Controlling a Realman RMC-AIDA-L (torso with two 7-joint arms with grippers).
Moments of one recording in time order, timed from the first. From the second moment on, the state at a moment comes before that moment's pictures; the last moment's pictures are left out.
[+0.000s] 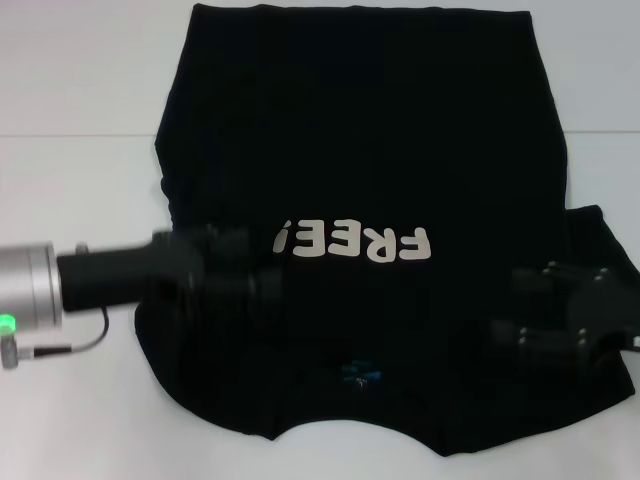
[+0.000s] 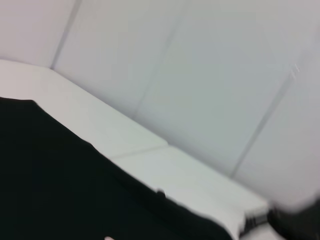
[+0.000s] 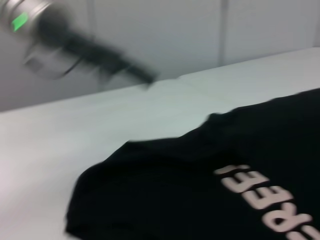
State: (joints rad) left arm -0.50 -2.07 0.76 0.77 1.89 1.58 -1.61; right arm 0.49 2.09 -0.53 -0.73 -2.16 -1.57 1.21
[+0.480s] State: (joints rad) left arm -0.44 -2.12 0.86 0.76 2.00 1.56 -1.30; right arm 0.39 2.08 -0.46 -1.02 -2.20 -1.58 1.88
